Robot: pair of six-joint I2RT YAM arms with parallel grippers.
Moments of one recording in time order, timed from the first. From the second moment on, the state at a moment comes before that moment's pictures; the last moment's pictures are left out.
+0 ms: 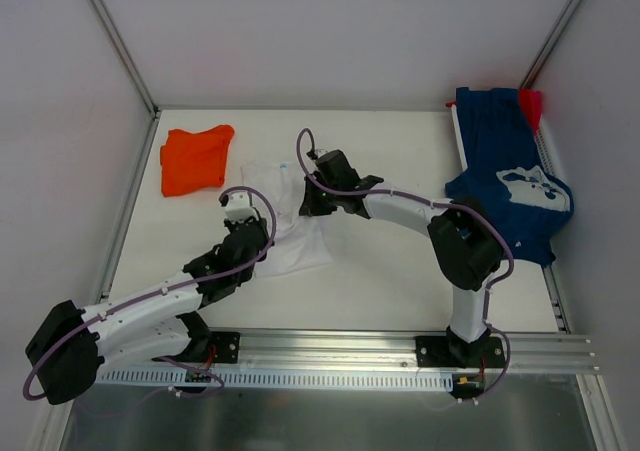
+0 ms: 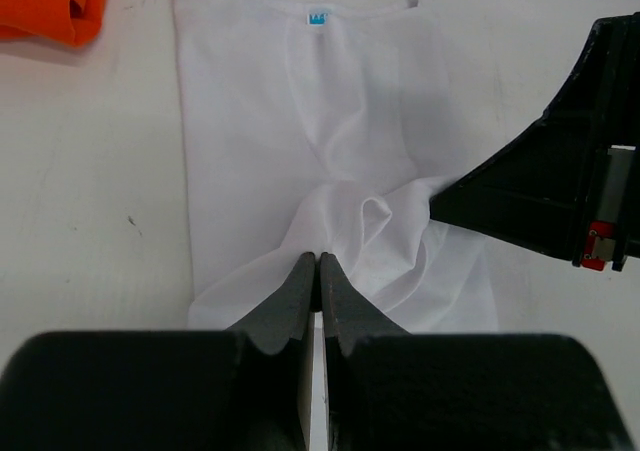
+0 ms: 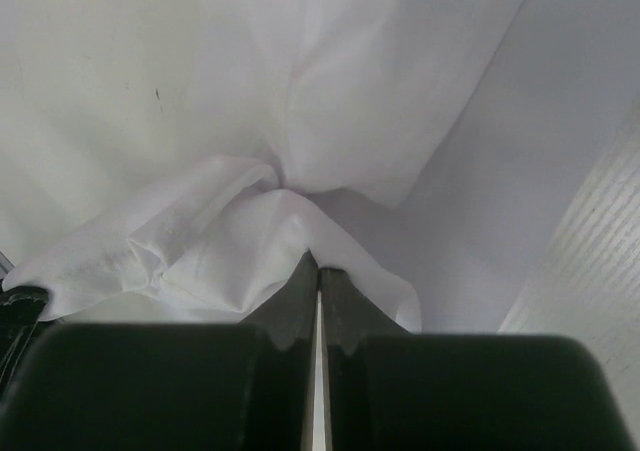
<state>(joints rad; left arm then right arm) -0.85 0.92 0.42 0.08 -0.74 -0.54 0.77 1.90 1.32 -0.19 -0.17 0.54</state>
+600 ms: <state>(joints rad) -0.62 1.26 0.41 0.34 -0.52 -0.54 0.73 1.97 1.33 -0.20 -0.09 0.53</state>
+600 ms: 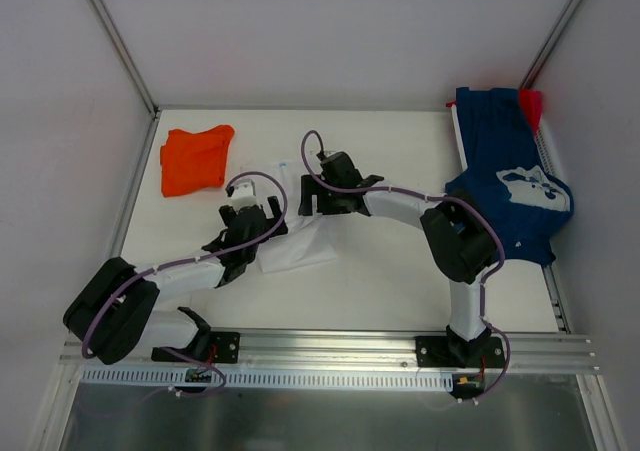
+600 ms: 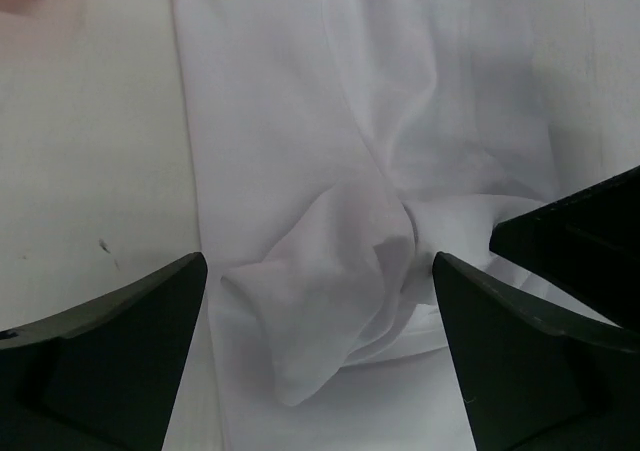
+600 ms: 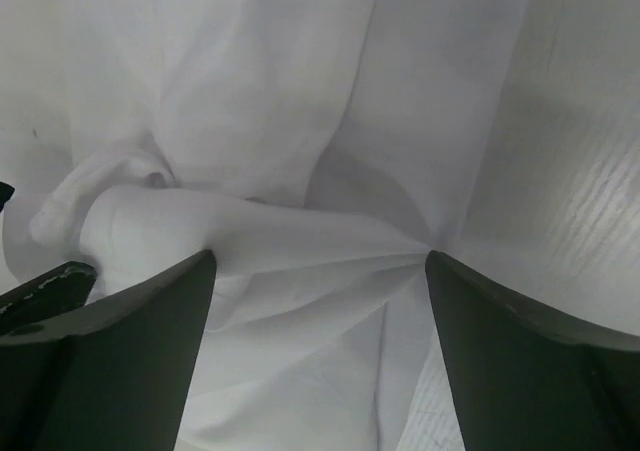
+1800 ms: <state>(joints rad) -0.62 0.53 0.50 -0.13 -0.35 -0.44 0.88 1.96 1.54 -0.30 -0.07 0.59</state>
